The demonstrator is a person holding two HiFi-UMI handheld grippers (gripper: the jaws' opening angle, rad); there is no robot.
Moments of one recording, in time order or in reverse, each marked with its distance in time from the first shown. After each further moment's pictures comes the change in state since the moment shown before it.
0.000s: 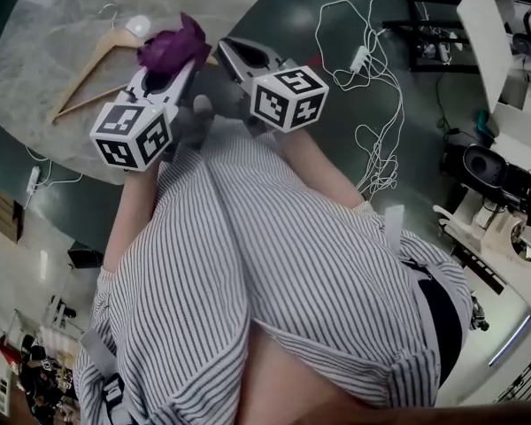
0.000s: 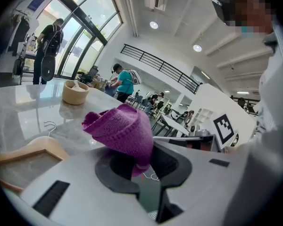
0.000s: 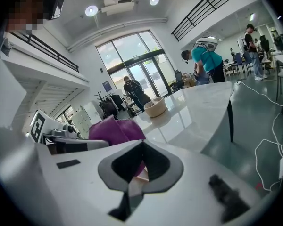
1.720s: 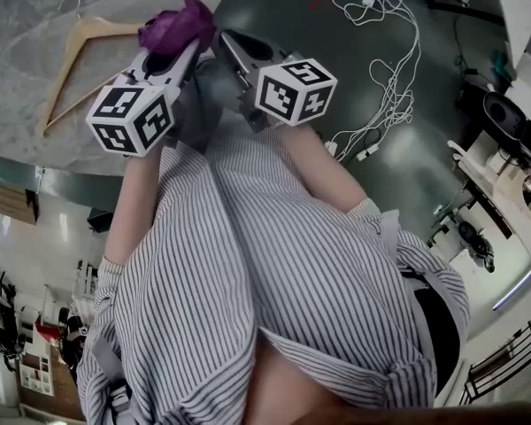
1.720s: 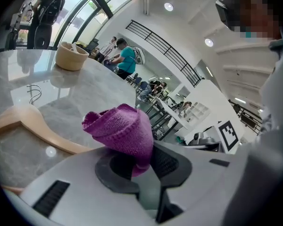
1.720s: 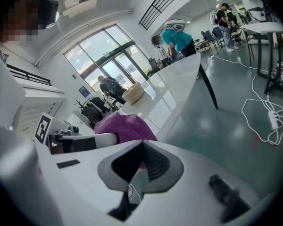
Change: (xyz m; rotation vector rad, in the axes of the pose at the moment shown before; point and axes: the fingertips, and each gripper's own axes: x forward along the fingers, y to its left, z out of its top) left arm 0.067 0.036 -0.061 -0.130 0.246 -0.097; right arm 0.019 -0.055 -0.081 0.325 0.094 -0.132
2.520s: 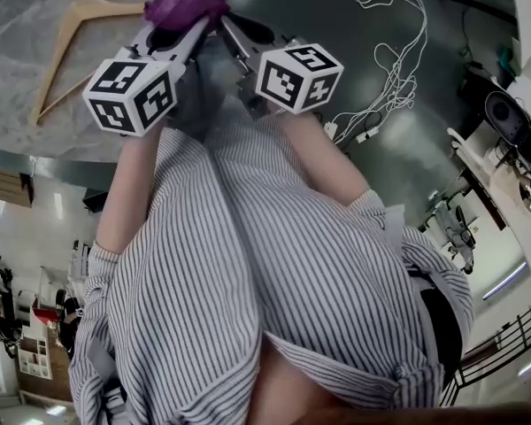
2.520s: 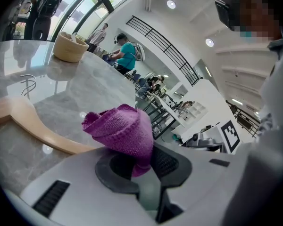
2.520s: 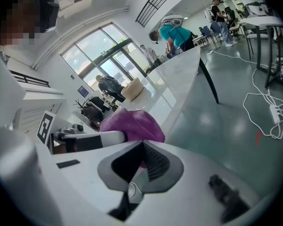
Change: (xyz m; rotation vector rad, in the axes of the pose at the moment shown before) left arm 0.022 0.018 -0.009 -0.017 0.043 -0.041; right arm 0.027 -0.005 -0.013 0.037 0.030 0.009
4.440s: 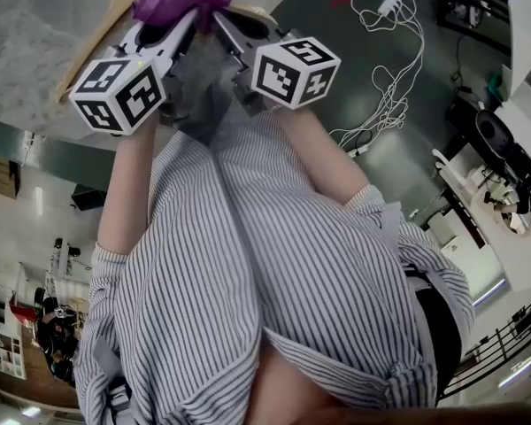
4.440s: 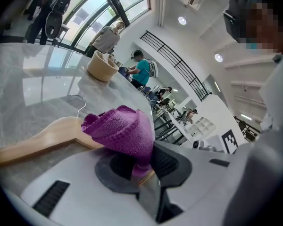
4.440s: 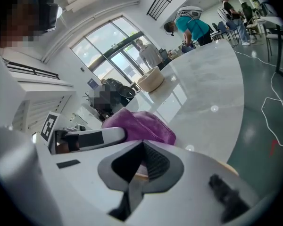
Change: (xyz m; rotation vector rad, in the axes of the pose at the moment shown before) left arm -0.098 0.084 0.028 -0.122 -0.158 0.074; right arm 0.084 0.094 -0.005 -0.091 0.060 0.096
